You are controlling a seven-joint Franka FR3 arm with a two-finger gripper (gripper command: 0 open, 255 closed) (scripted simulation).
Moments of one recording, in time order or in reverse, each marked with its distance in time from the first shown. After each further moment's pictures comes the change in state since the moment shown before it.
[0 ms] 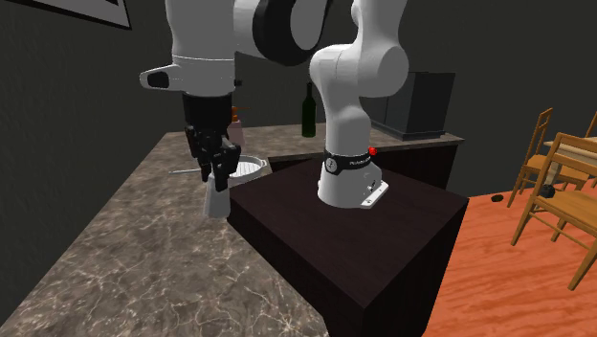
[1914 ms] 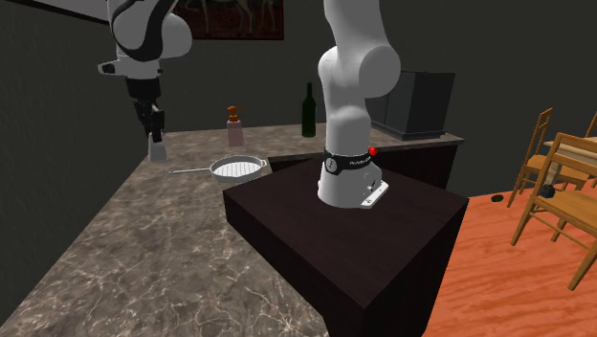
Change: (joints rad) arm -0.311 0.587 -0.464 0.624 0.167 0.008 -0.895
